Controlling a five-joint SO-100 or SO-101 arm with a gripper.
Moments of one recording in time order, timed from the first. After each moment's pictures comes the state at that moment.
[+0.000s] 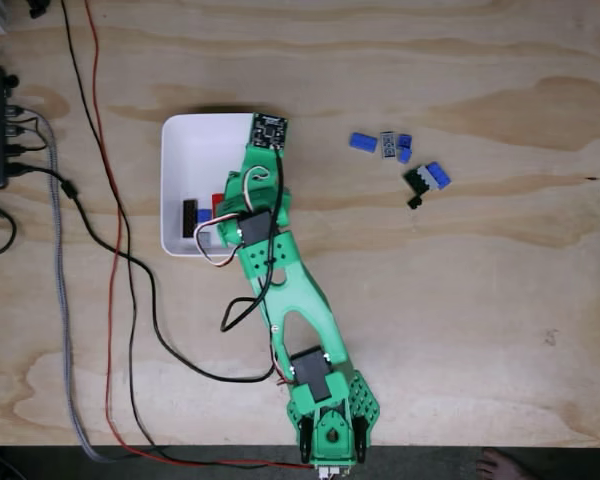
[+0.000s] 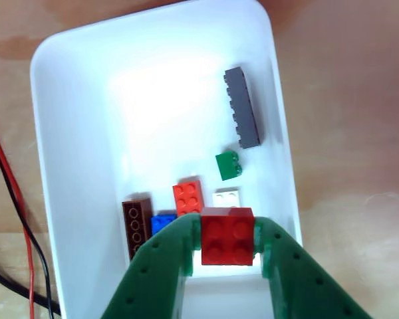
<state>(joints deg) -23.7 99.1 87.0 70.6 -54.9</state>
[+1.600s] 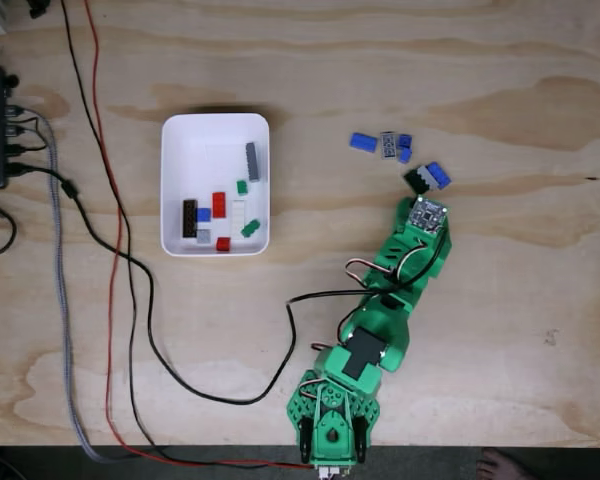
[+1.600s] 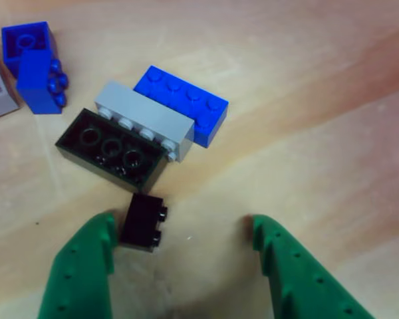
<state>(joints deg) 28.7 87.5 150.6 -26.9 -93.1</state>
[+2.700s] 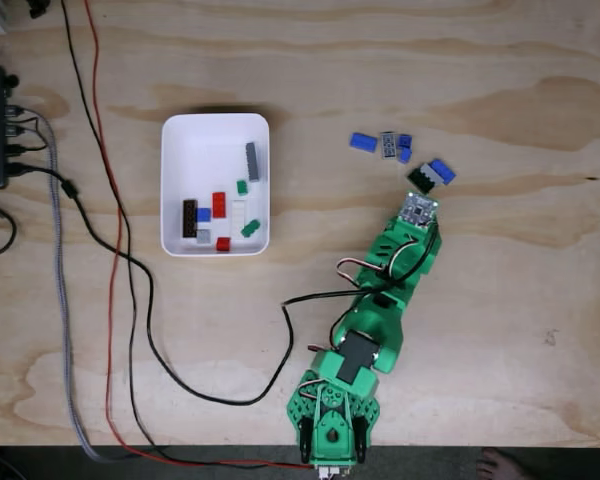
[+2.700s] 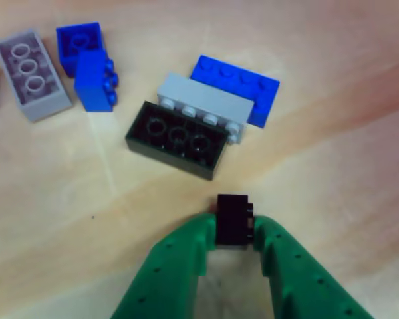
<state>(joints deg) 24.3 92.5 152.1 -23.1 -90.2</state>
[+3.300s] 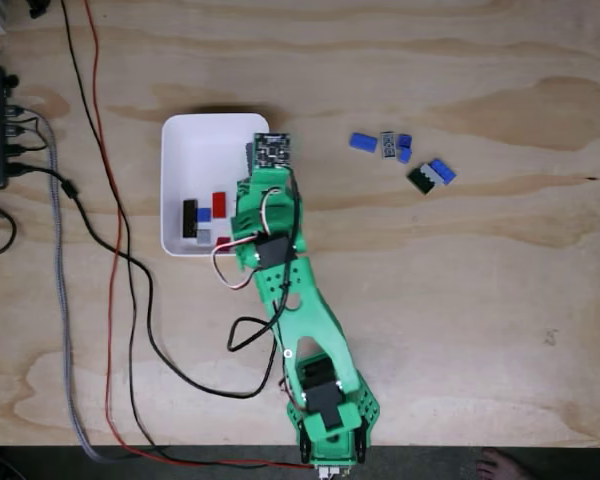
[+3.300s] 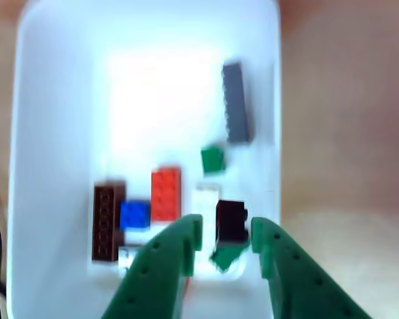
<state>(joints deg) -24.9 107.9 104.6 61.0 -64.1</state>
